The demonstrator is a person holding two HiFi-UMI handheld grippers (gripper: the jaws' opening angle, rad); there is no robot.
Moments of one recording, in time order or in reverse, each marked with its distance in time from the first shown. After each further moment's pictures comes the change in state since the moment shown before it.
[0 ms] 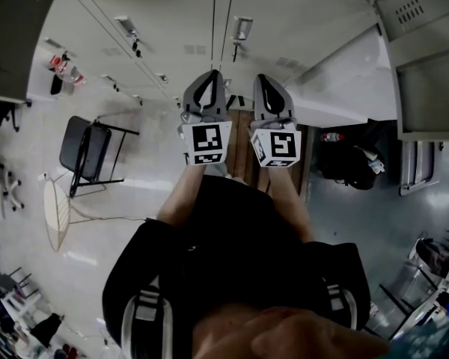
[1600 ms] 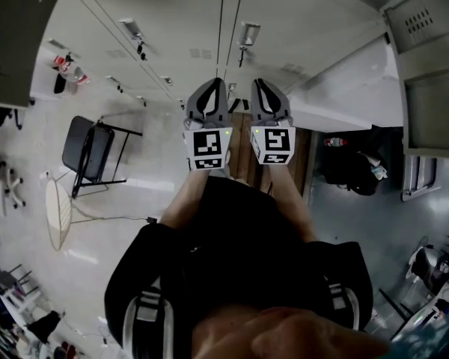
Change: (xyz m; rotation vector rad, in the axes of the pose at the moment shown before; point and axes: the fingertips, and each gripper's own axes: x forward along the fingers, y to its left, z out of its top) left arm 0.003 0.007 -0.022 -0.098 0.020 -0.001; right arm 0.026 0.007 -0.048 -0.053 0.156 0.028
